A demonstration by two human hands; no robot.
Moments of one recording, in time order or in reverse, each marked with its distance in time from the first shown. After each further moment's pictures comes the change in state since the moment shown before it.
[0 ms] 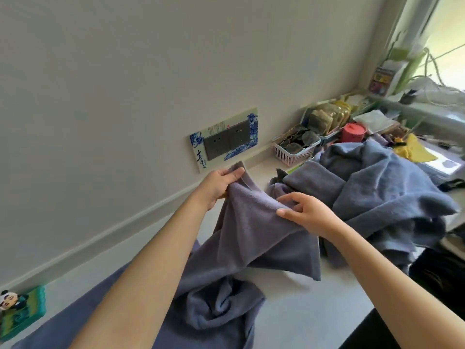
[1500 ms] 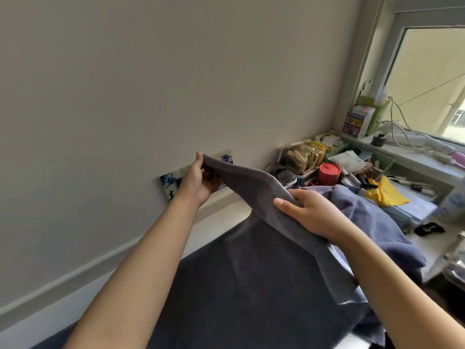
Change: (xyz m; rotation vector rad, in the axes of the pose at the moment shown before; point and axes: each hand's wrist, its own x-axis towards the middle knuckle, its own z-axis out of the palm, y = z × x) left_hand 0.073 0.101 0.066 -0.712 0.133 0.075; right_hand 0.005 -0.023 -0.137 -0.042 0.158 -0.069
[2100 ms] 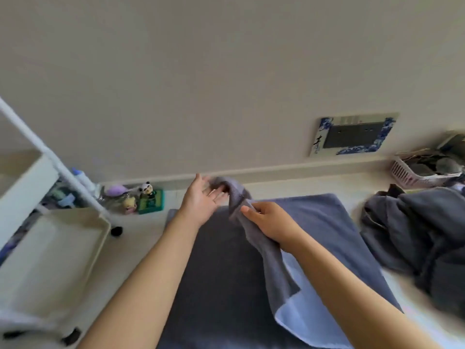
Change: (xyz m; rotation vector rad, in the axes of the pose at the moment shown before) left_hand -0.233 0.048 -0.354 -0.333 0.429 0.097; right_hand -0.097 -0.180 0.330 0.174 -0.548 -0.080
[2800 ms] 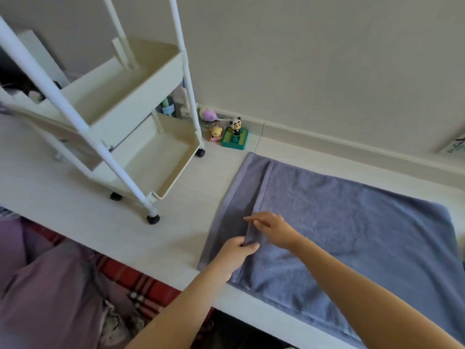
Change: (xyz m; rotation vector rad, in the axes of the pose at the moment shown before) left_hand -0.138 -0.113 -0.202 0.771 0.249 -0.065; right_hand 0.025 0.071 0.185 -0.404 -0.620 -0.212
